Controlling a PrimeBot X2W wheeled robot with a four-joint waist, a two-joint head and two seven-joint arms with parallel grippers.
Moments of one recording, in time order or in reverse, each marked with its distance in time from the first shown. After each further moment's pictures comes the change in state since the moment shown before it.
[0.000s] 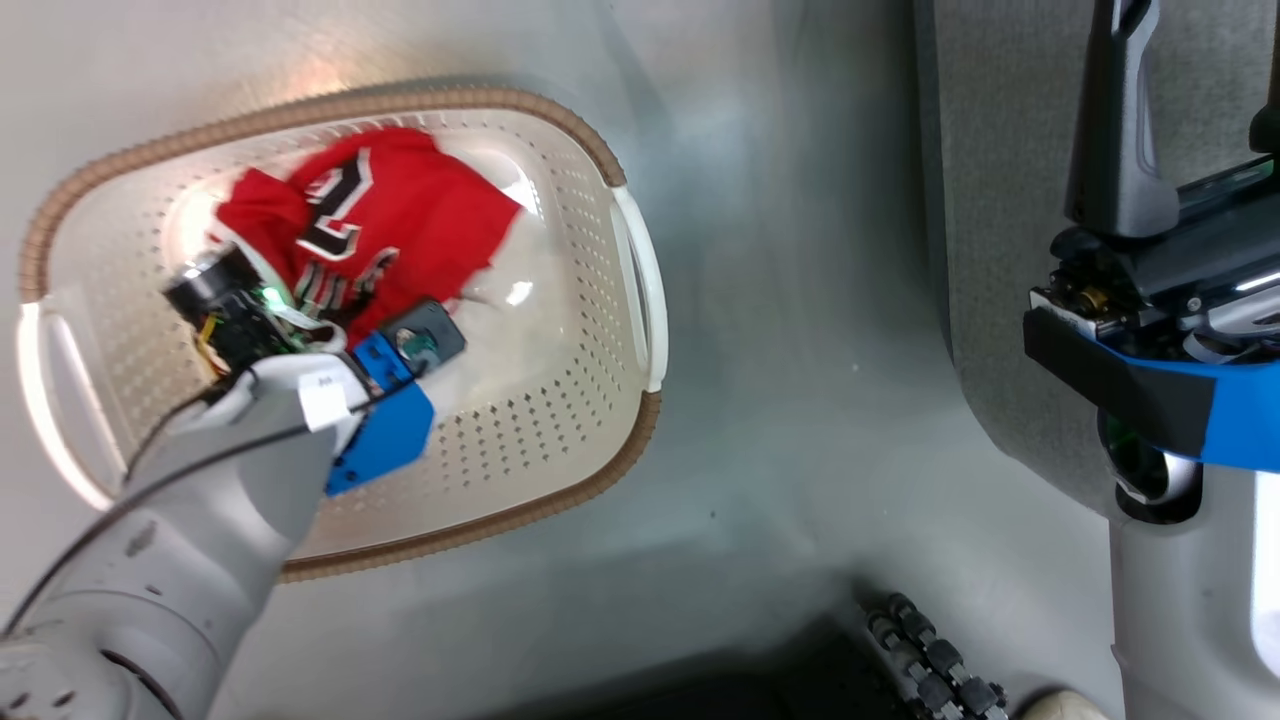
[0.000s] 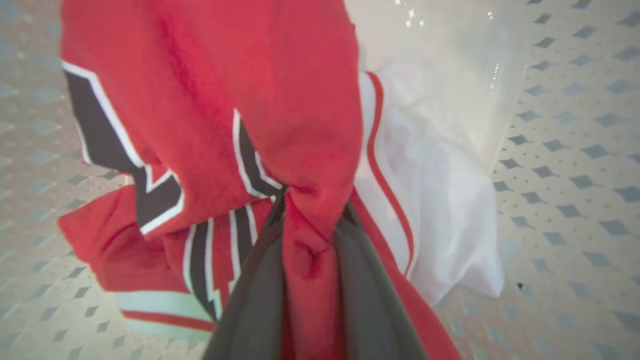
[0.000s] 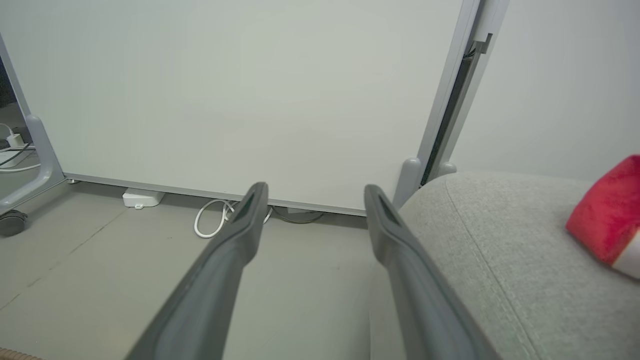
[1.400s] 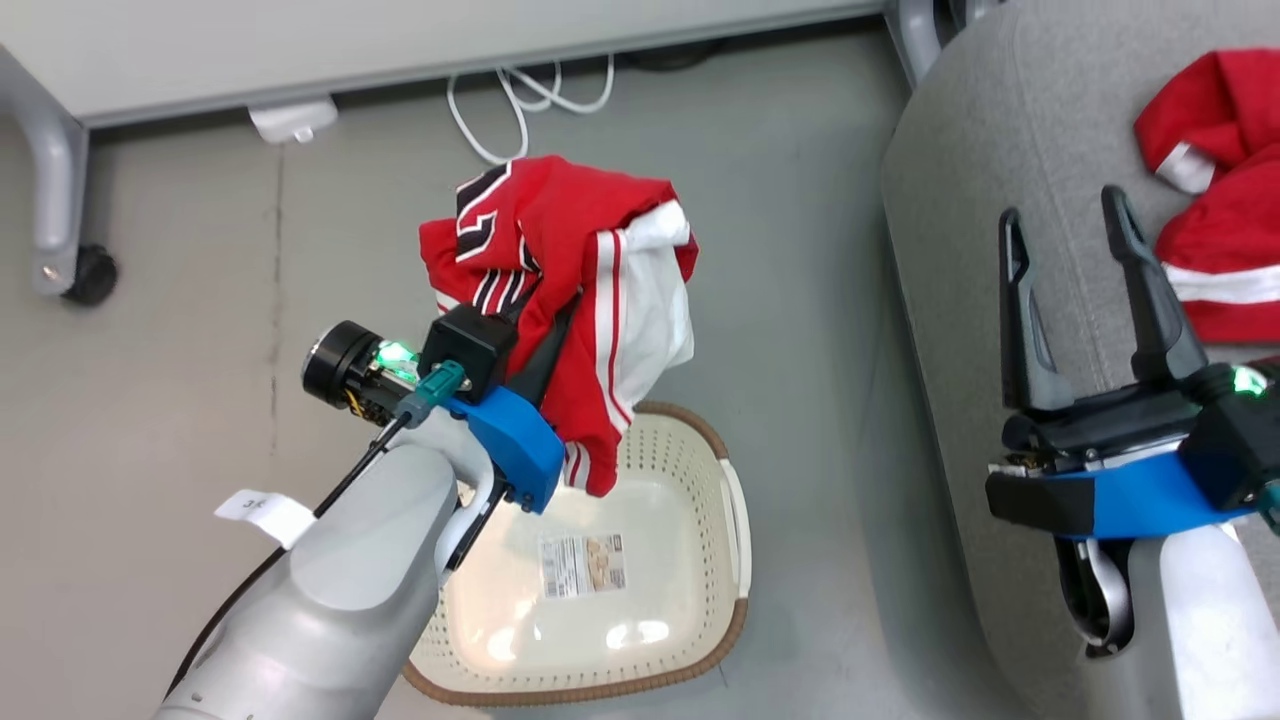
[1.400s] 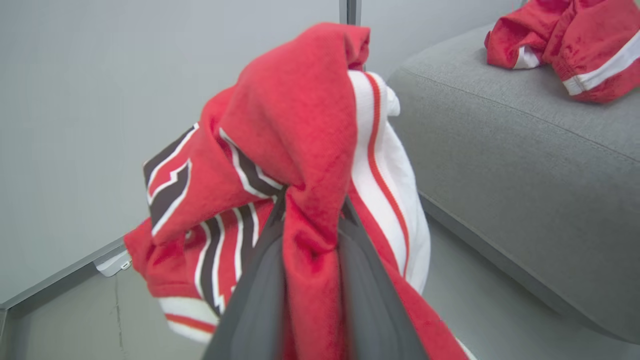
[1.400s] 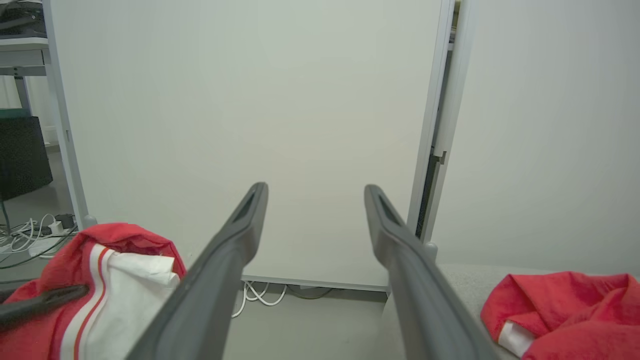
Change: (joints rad) left arm 0.288 -0.051 0.437 -0.489 -0.248 0.045 -0.222; right arm 0.272 0.000 -0.066 0.211 -0.031 0.000 0.000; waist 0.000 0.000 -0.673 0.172
